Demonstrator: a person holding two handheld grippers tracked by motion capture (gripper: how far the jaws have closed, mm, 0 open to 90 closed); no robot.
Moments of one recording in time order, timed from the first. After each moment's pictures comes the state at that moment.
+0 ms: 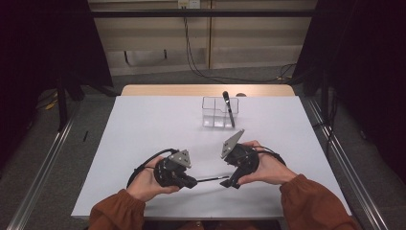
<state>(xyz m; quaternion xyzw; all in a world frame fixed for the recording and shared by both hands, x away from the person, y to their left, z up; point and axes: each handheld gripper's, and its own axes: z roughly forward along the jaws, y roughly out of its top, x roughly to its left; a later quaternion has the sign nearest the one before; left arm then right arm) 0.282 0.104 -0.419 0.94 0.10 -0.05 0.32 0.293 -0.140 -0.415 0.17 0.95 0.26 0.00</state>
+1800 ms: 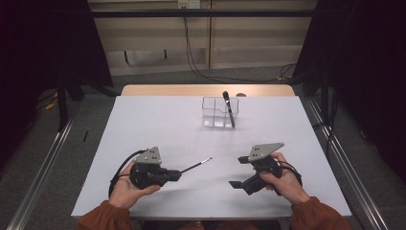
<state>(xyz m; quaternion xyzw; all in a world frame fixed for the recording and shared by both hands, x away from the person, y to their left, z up) 0.277 0.167 -0.427 0.87 0.19 -0.01 0.45 0.259 -0.196 -0.440 0.26 0.86 0.43 0.06</state>
